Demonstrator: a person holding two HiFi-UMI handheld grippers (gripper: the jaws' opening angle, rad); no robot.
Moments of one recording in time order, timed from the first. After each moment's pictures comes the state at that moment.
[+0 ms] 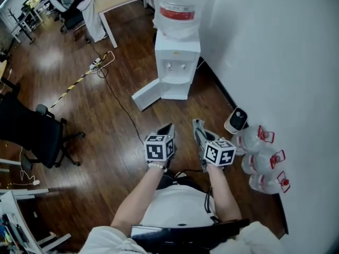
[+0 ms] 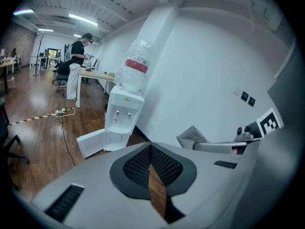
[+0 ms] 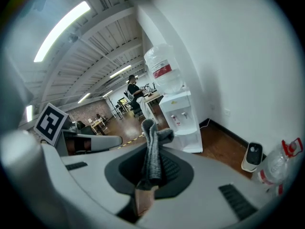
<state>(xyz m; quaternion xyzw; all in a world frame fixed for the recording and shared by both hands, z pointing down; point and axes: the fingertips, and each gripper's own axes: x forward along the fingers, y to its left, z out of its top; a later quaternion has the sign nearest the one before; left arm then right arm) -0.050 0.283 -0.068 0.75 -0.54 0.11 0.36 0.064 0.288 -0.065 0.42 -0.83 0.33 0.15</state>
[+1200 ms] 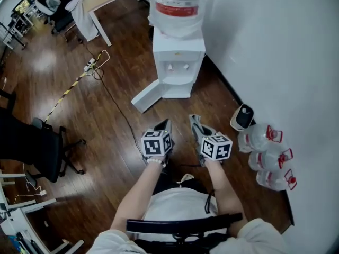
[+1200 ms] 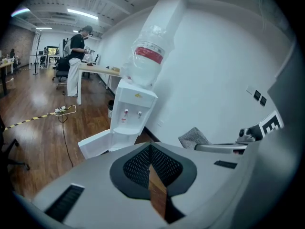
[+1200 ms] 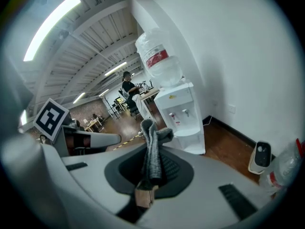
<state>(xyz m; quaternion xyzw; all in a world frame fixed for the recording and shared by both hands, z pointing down) -0.107 0.174 -0.002 0.74 -0.54 0.13 0.37 0.013 0.183 0.005 0.42 -0.82 0.35 0.15</state>
